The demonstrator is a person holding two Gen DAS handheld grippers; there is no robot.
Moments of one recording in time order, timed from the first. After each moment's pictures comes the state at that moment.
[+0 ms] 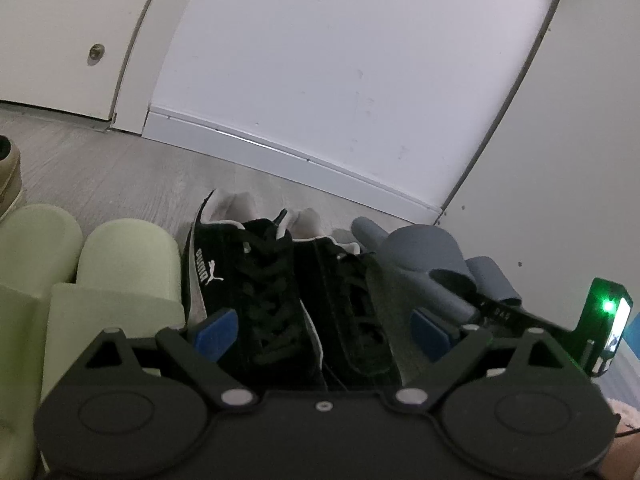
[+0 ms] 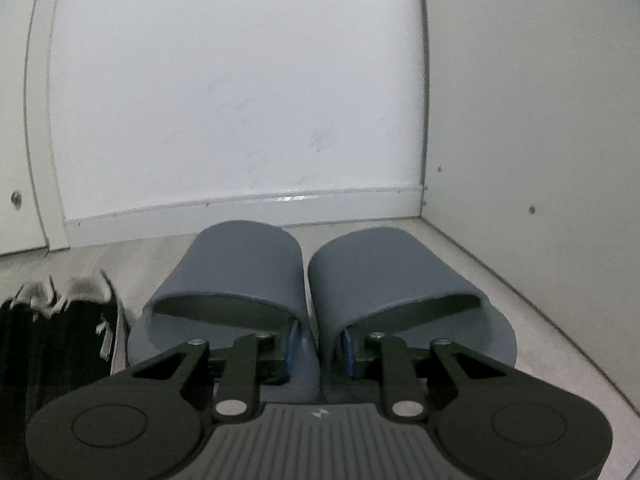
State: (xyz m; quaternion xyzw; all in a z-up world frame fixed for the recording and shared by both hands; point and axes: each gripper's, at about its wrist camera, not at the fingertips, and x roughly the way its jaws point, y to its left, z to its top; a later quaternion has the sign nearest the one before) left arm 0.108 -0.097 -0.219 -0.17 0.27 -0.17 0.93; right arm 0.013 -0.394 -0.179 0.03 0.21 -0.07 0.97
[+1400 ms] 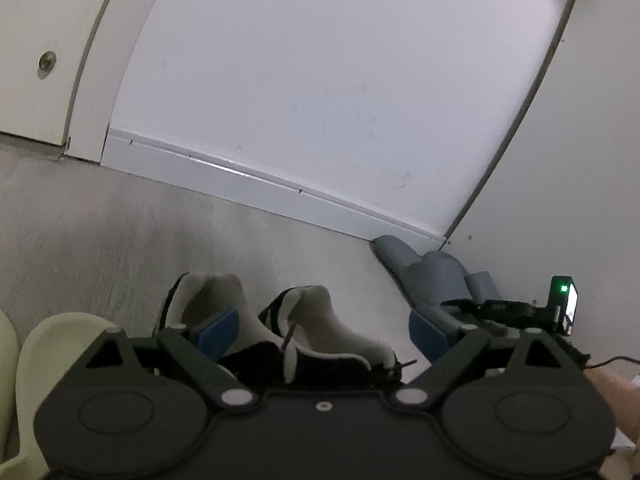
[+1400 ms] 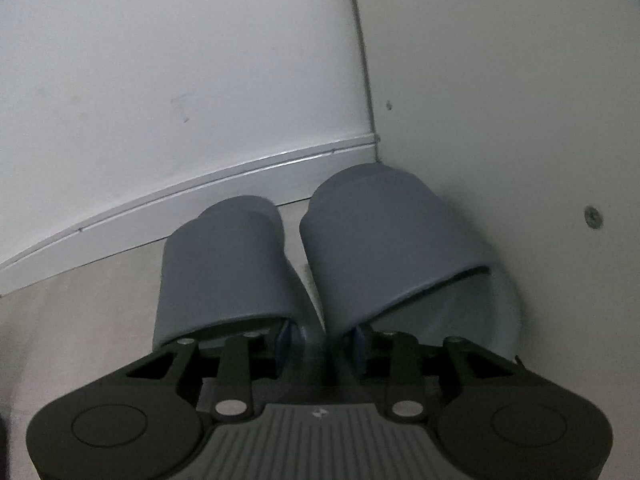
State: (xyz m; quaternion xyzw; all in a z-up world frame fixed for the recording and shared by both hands) left arm 0.224 -0.103 -0.224 -0.16 0.25 -0.20 0.93; right arm 0.208 -0.573 -0.222 0.11 0.33 -0.03 0.94
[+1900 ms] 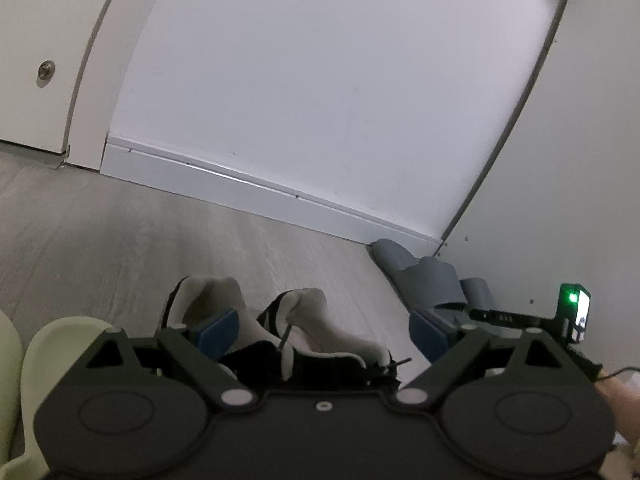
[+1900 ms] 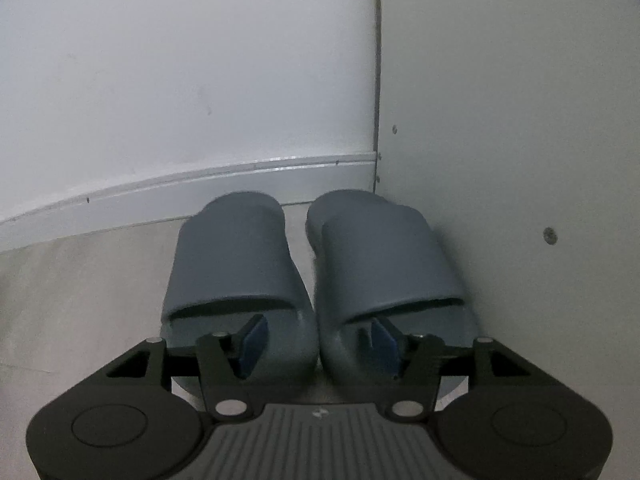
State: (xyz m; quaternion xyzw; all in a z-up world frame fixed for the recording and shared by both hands) left arm 0.219 -0.096 -0.222 -0.17 0.24 -0.20 0.93; right arm 0.173 -0.547 -0.215 0.05 0.30 -0.06 0.95
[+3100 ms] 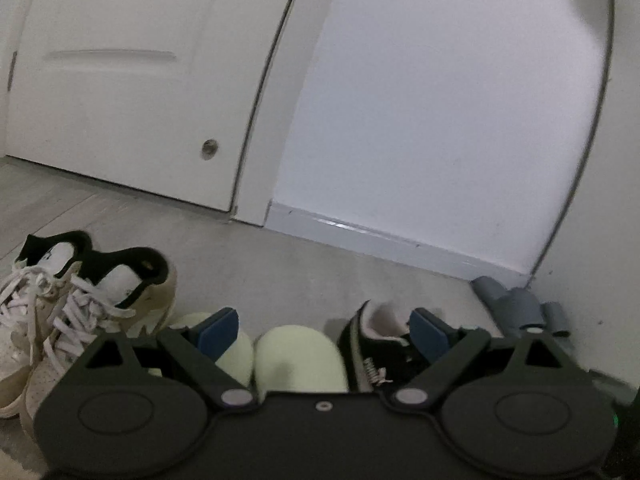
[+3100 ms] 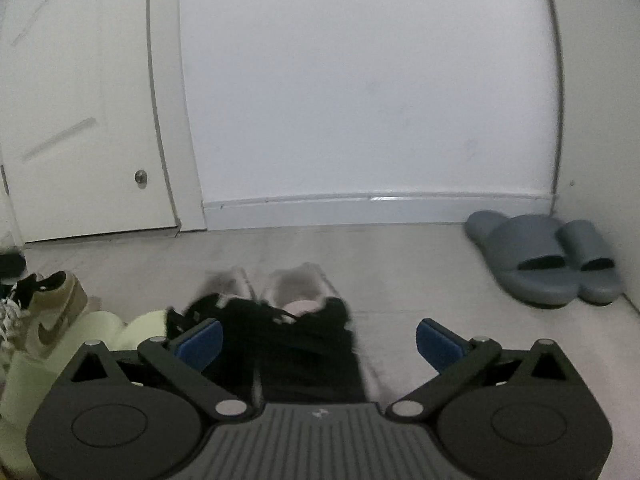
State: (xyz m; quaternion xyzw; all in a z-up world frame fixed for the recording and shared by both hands) left arm 0.090 -0.010 -0.167 -0.11 0.21 -0.01 0.97; right arm 0.018 -0.255 -0.153 0.03 0.26 0.08 0.96
